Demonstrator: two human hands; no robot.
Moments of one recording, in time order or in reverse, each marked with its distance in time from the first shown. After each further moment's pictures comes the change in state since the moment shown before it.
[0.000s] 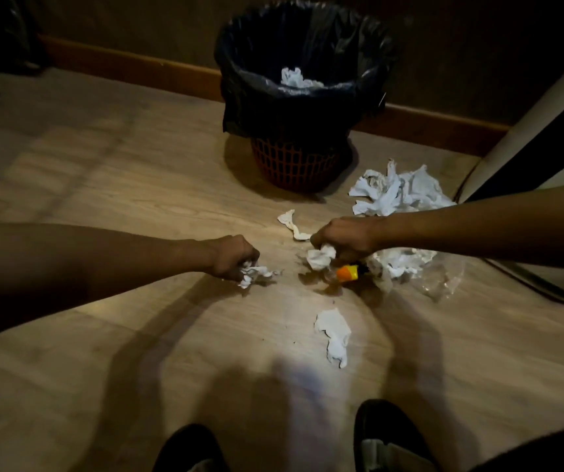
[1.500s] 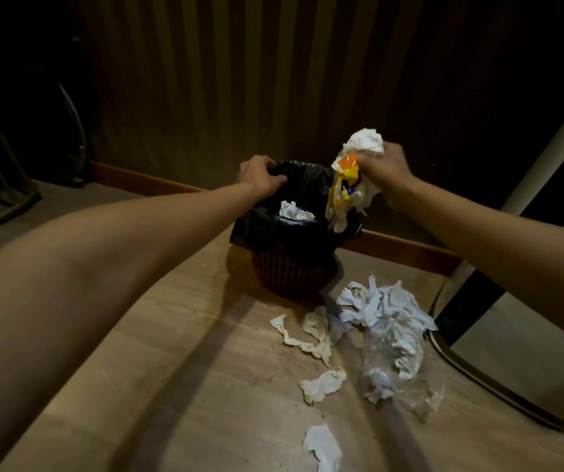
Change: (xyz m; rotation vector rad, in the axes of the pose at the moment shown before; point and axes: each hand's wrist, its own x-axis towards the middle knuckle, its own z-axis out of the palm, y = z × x) left_hand 0.001 0.005 -0.292 -0.724 1.102 -0.368; right_hand -0.084 0.045 -0.244 1.062 1.265 0.263
